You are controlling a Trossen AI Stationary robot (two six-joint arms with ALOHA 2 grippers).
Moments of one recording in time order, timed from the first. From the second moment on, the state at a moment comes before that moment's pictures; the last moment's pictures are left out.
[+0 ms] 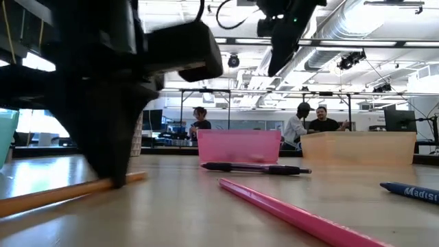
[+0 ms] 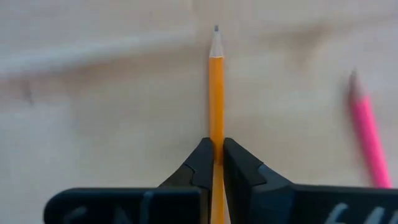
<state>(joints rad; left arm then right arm) -0.40 2.08 1.44 -0.80 -0.15 -1.91 -0.50 1.59 1.55 -1.02 -0.06 -0.30</state>
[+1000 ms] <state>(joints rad) -0.24 1.85 1.44 -0.73 -0.35 -1.50 -0.34 1.33 1.55 -1.23 -0.18 -0.28</state>
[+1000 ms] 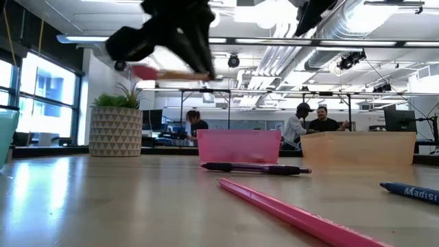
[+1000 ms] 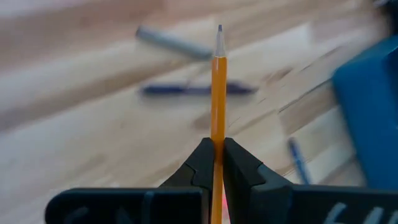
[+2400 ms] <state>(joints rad) 0.11 1.74 1.44 0.08 -0.05 -0.71 -0.05 1.29 1.55 -1.20 -0.21 0.19</state>
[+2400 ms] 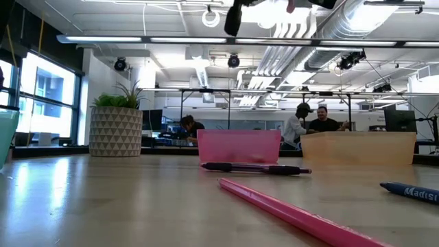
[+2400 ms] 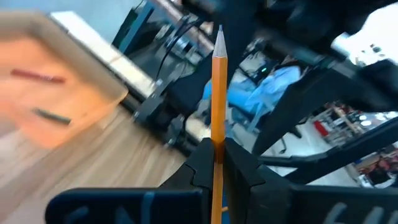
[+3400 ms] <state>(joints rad) 0.12 1.74 1.44 0.30 -0.03 -0.51 -0.05 1.29 1.55 -1.00 -0.21 0.30</state>
